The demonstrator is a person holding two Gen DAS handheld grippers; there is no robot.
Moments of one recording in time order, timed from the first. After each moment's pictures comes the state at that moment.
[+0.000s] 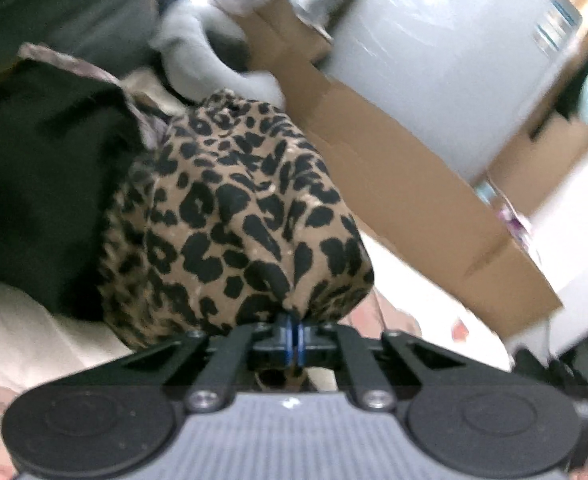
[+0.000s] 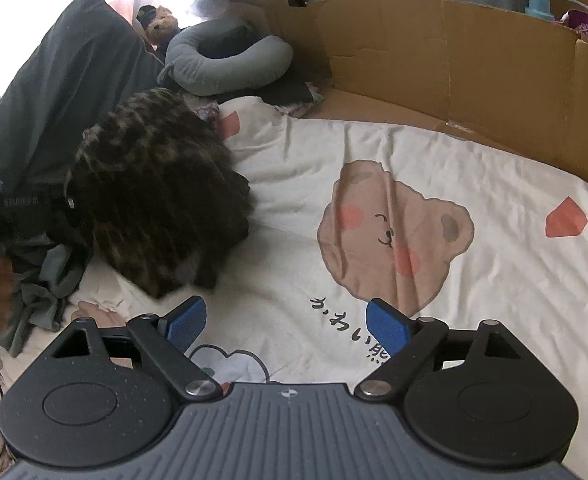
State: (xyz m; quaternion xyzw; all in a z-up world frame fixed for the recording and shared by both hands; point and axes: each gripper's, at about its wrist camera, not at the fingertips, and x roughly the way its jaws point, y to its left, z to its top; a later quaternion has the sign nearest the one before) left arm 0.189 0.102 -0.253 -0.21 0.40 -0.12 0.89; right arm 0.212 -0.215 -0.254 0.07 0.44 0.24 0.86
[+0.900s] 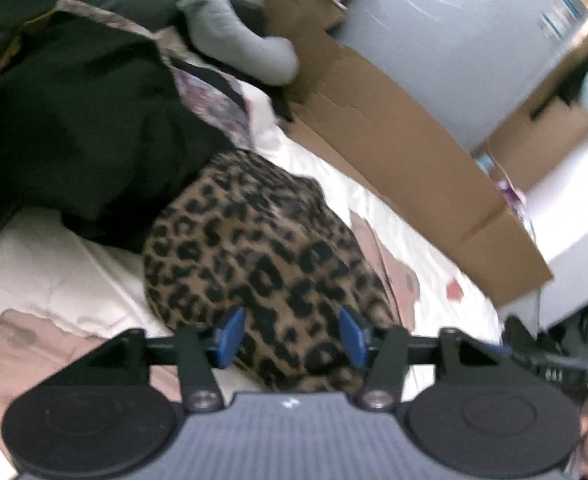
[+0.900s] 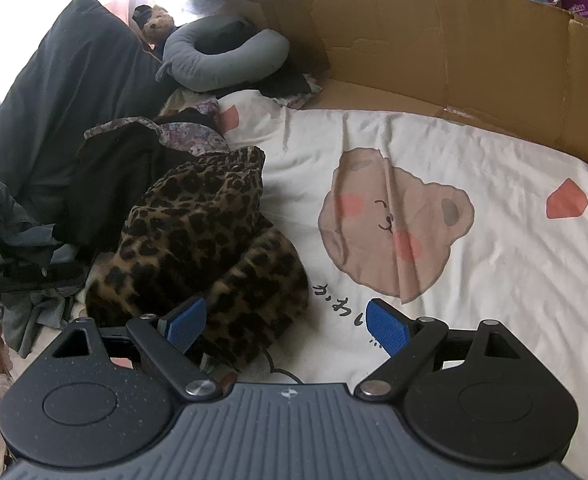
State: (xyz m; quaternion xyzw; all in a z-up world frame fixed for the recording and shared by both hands) left arm 0.163 0.142 -0.254 -0.23 0.42 -0.09 0.87; right arm 0.206 -0.219 -0.256 0.08 0.45 0.24 0.86
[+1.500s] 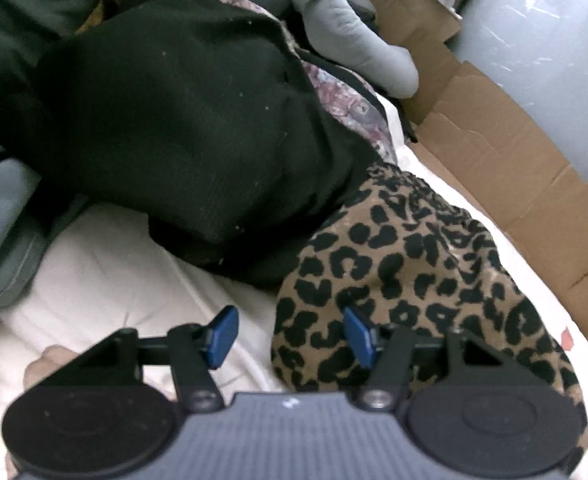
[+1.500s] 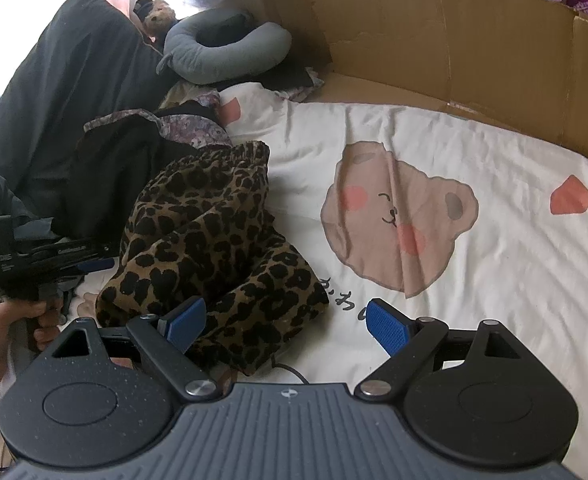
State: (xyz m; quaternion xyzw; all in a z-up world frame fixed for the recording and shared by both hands) left arm 0.218 0.181 -0.337 -0.21 0.42 0.03 0.88; right arm 0.207 -0.215 -0.262 0.08 0.46 0.24 0.85
